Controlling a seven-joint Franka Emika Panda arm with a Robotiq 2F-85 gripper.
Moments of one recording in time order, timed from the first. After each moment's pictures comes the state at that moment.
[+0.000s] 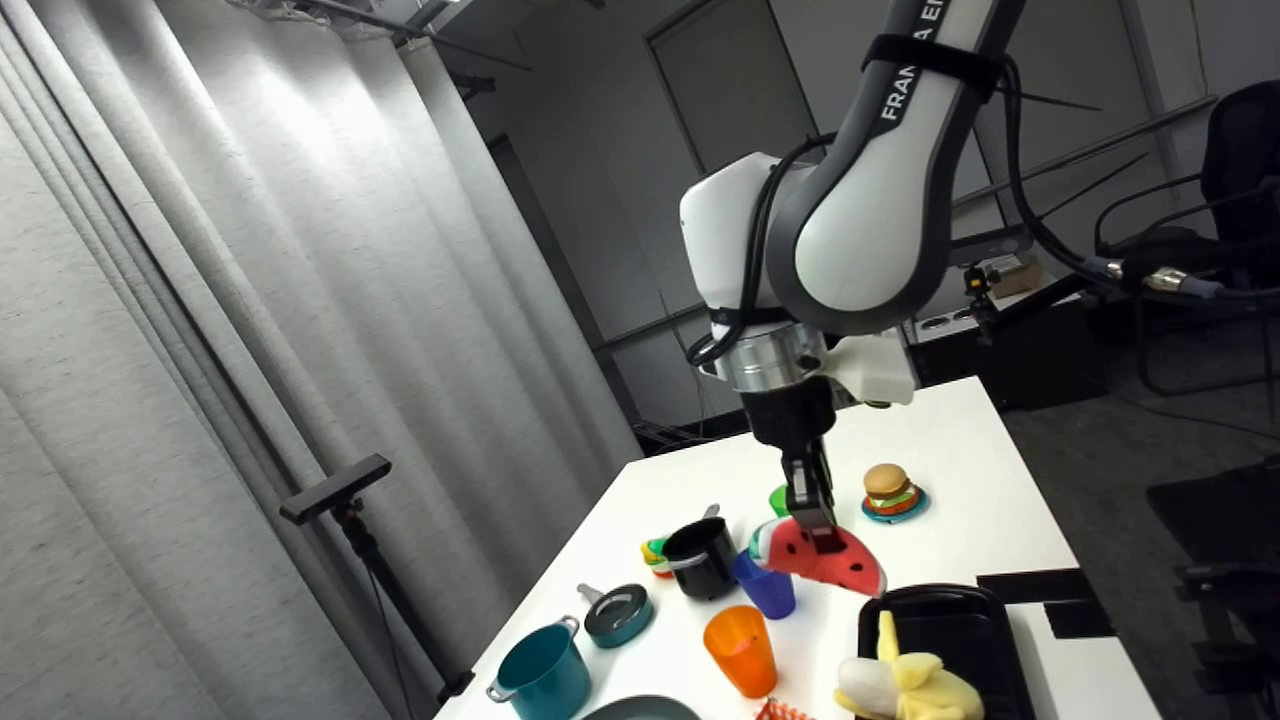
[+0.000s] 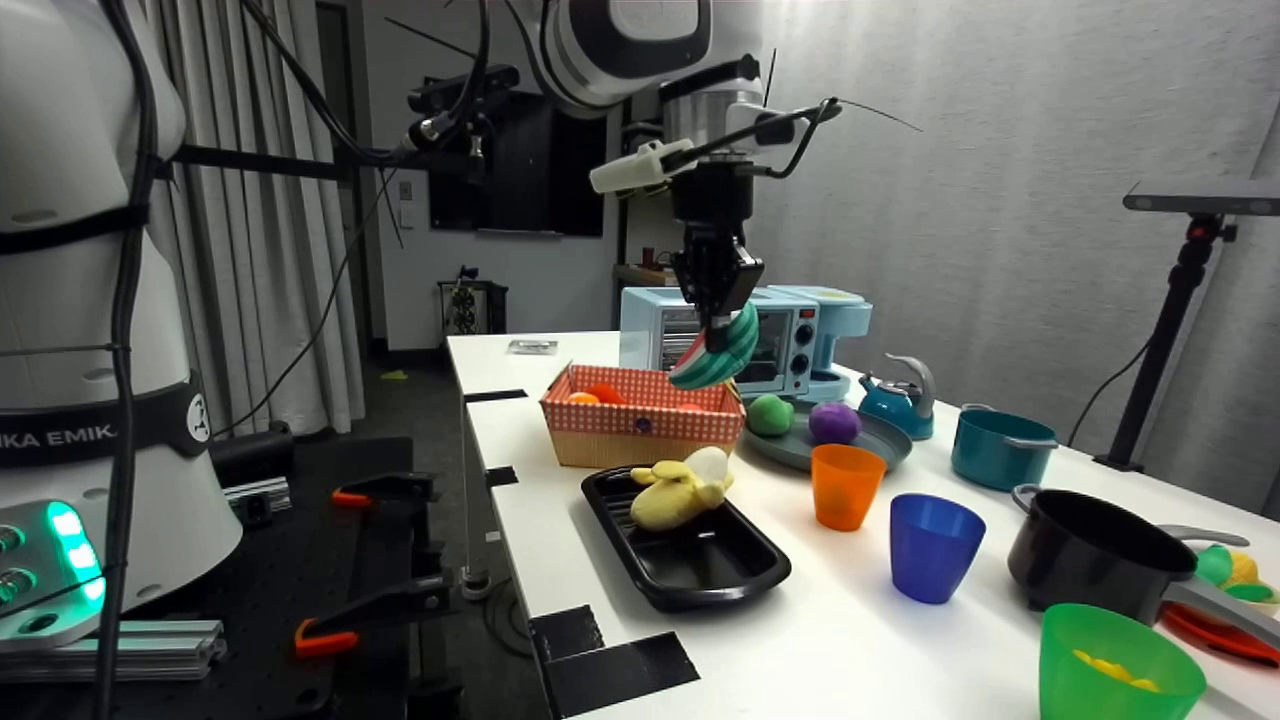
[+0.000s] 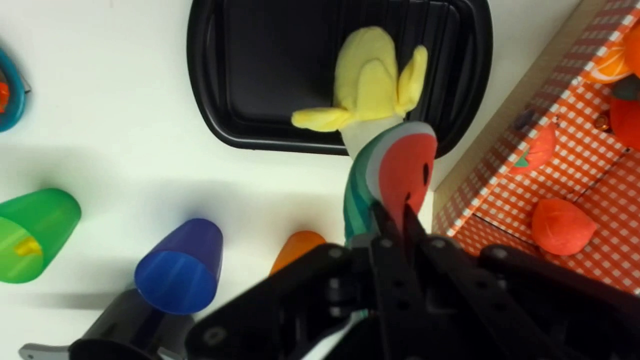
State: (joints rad) arm 0.00 -0.08 -0.02 -2.49 -0.03 2.54 -0.05
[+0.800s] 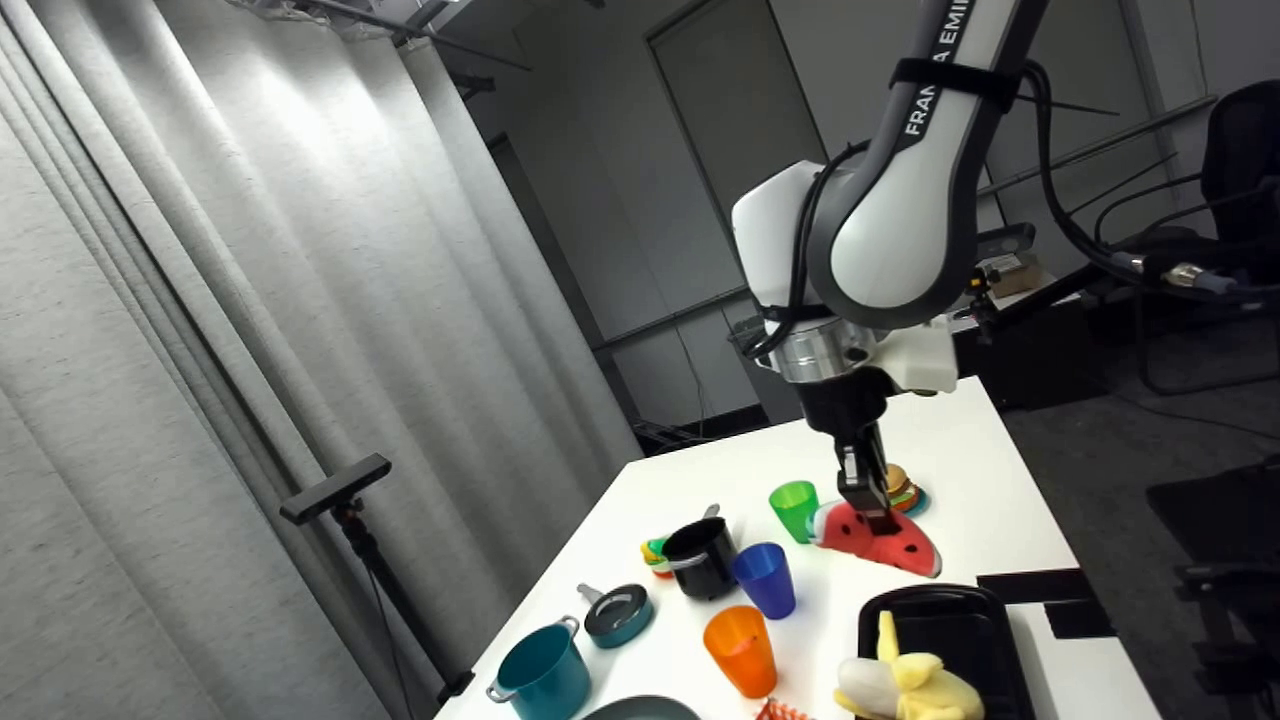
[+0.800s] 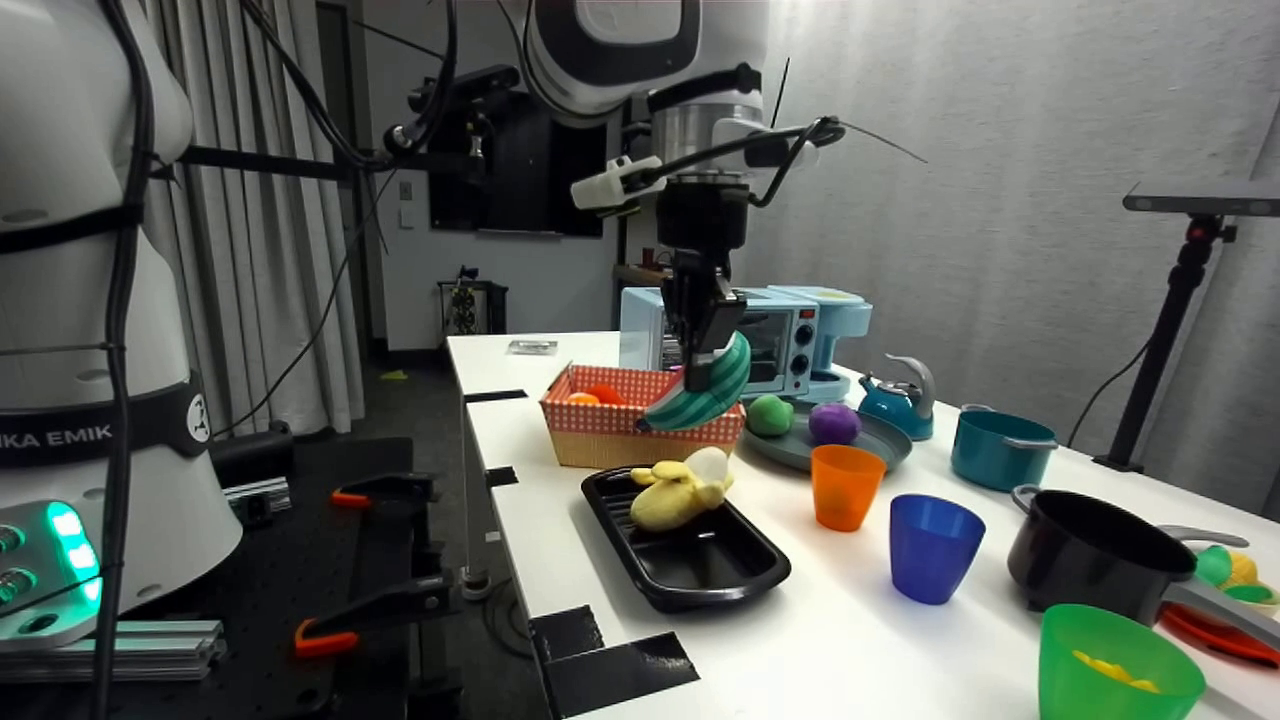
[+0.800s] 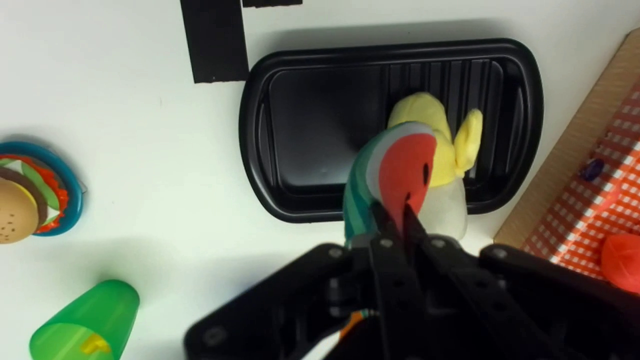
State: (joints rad) arm -0.05 -0.12 -0.08 -2.59 -0.02 2.54 -0.05
